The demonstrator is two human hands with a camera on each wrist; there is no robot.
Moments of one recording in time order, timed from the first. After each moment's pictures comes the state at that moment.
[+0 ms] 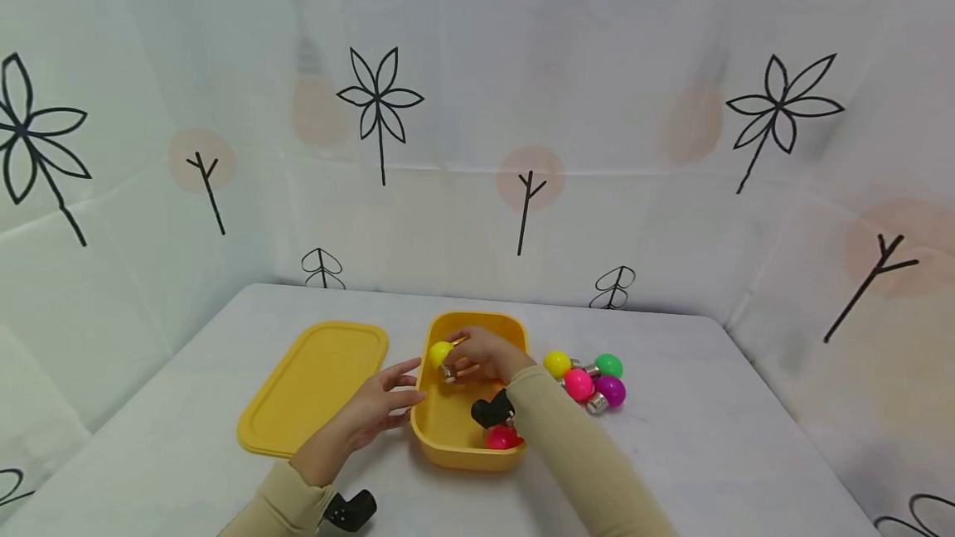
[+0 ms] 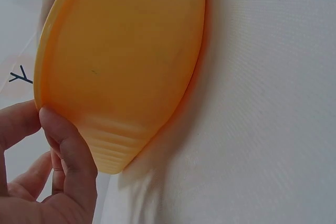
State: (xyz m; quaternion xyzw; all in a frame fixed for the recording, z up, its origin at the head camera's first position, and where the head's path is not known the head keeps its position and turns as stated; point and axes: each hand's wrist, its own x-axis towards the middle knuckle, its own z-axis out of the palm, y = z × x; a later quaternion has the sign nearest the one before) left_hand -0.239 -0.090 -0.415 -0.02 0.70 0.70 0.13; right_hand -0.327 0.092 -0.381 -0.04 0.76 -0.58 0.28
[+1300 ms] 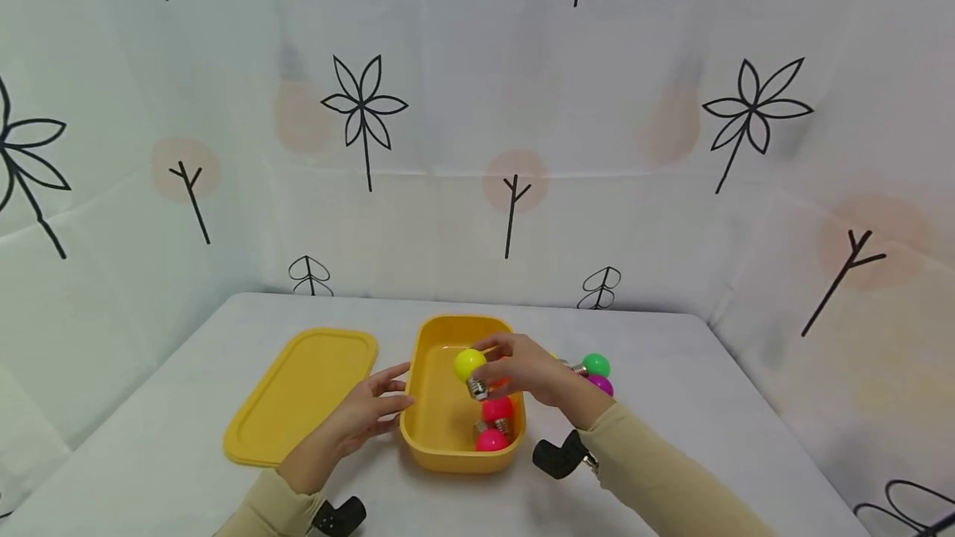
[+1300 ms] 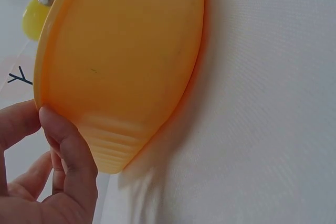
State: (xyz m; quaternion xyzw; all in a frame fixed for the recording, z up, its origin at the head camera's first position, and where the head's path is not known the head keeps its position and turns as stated) left_hand -0.237 -0.092 -0.415 -0.01 0.71 0.70 0.13; right_hand -0.255 0.164 -0.338 -0.12 0.79 -0.56 0.20
